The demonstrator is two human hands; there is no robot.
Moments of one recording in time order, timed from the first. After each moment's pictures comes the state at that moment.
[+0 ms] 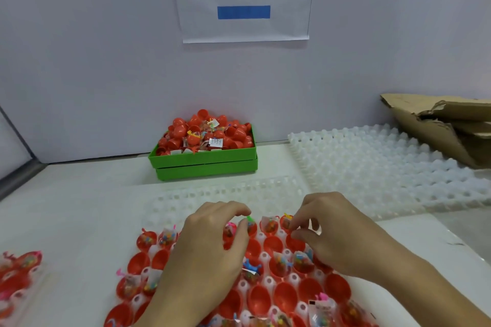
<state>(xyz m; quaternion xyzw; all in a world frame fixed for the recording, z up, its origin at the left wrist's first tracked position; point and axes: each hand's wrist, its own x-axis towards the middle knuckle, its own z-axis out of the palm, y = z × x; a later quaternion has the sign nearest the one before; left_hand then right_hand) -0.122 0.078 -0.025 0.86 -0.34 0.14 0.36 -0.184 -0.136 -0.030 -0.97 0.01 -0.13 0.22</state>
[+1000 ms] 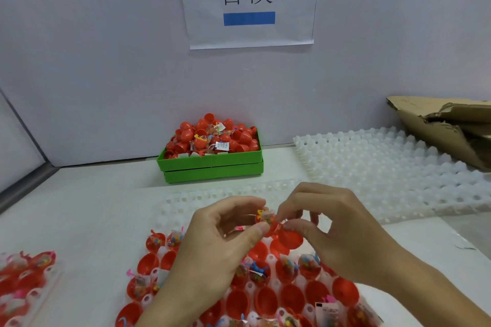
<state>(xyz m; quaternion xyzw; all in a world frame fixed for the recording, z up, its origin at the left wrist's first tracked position) -0.129 0.077 -0.007 0.72 -0.29 -0.07 0.62 -0.193 -0.114 -0.005 -0.90 -0.14 -0.25 0.33</state>
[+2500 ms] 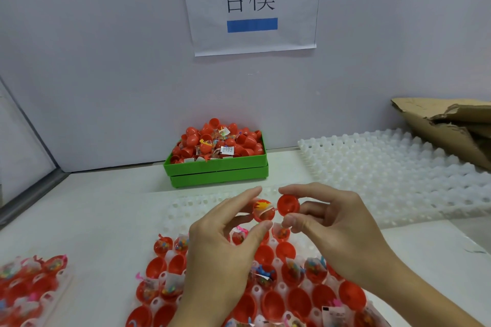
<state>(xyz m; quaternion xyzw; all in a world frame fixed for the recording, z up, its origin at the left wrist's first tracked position) -0.133 0.069 -0.018 0.75 -0.29 0.14 0.58 -0.184 -0.101 -0.018 -0.74 -0.04 -0.23 0.62</state>
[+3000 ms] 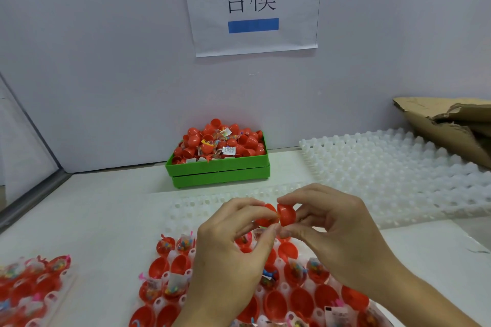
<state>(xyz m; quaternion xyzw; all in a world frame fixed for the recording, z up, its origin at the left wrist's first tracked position) -0.133 0.068 -0.020 0.75 -0.36 0.20 0.52 -0.184 -0.098 -0.020 -0.81 -0.09 -0.31 0.49</state>
